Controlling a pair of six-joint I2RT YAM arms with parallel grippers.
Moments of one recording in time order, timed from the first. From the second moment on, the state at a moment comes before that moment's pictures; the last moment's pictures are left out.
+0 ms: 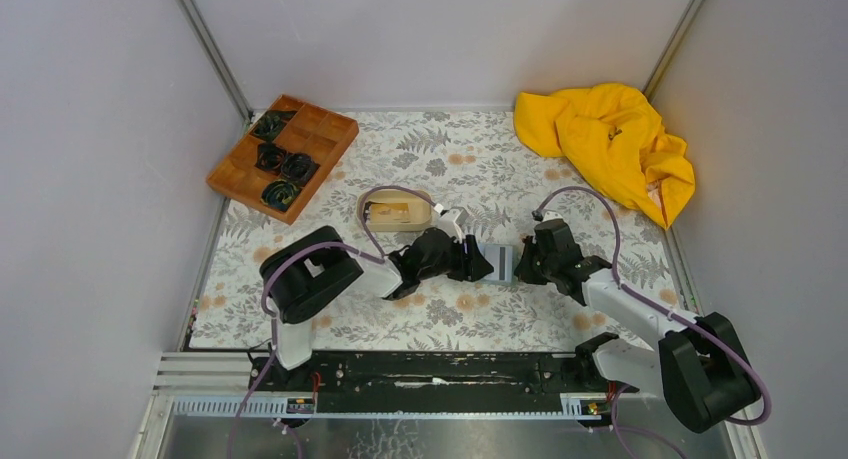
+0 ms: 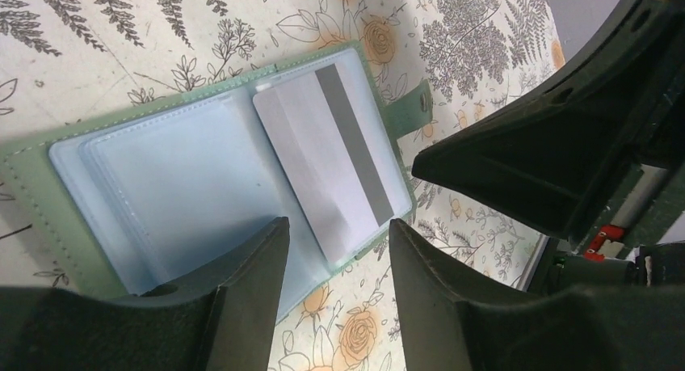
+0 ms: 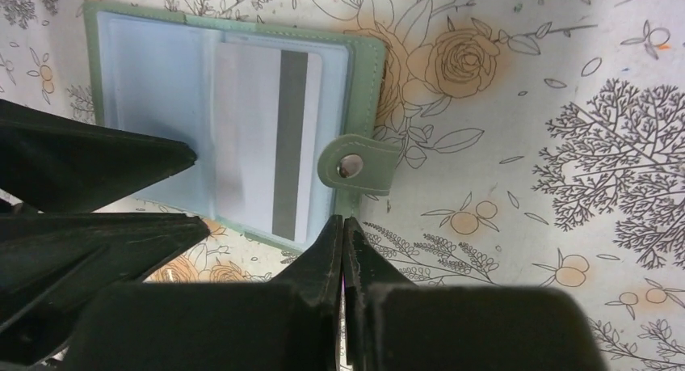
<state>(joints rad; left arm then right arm) -0.91 1.88 0.74 0.71 0.11 -0.76 0.43 1.13 0.44 -0.22 -0.02 0.51</state>
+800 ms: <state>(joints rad) -0.90 1.96 0.75 0.84 0.15 -0.81 0.42 1.31 0.50 -0.12 -0.10 0.52</state>
